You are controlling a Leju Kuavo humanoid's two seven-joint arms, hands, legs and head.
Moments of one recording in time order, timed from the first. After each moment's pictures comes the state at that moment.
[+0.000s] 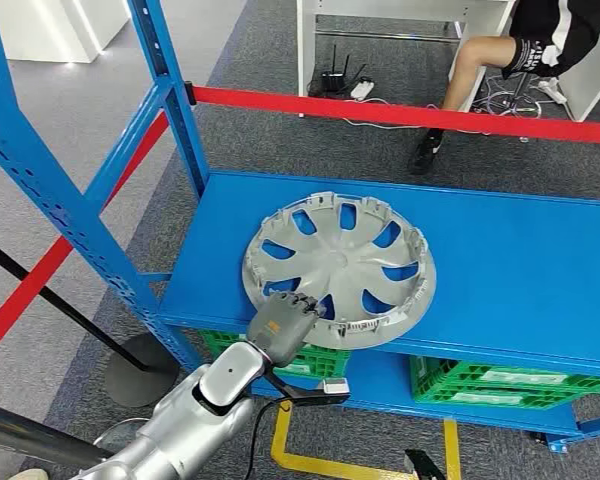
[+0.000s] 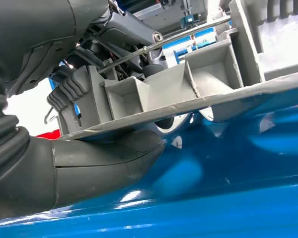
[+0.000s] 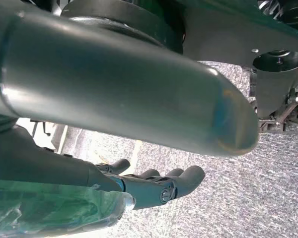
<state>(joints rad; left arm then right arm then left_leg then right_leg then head) -0.37 -0.22 -0.57 -0.84 -1.53 0.49 -0.01 -0.12 0.00 0.36 -0.21 -0.32 -0.08 0.41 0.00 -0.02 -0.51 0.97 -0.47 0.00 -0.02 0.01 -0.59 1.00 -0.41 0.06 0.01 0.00</state>
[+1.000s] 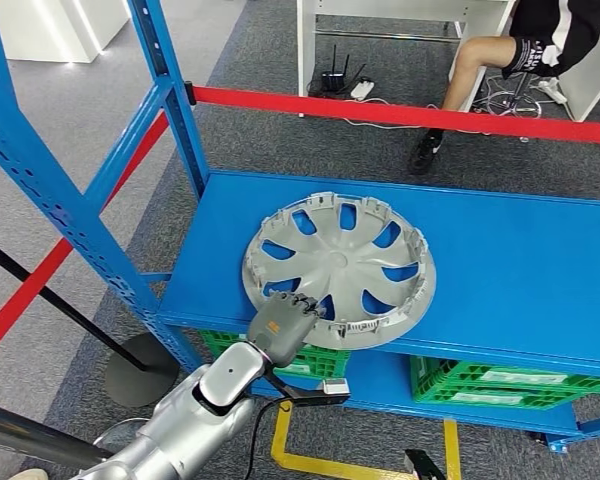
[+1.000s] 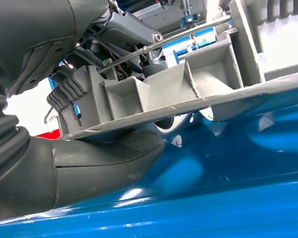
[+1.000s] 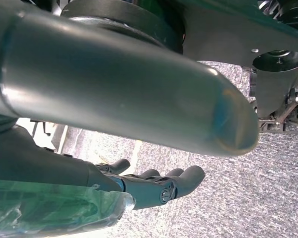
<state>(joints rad) -0.37 -0.22 -0.57 -0.84 -1.53 0.49 -0.01 -0.12 0.00 0.36 -0.21 -0.32 -0.08 0.41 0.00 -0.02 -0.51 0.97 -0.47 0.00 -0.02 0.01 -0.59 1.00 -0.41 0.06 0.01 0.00</state>
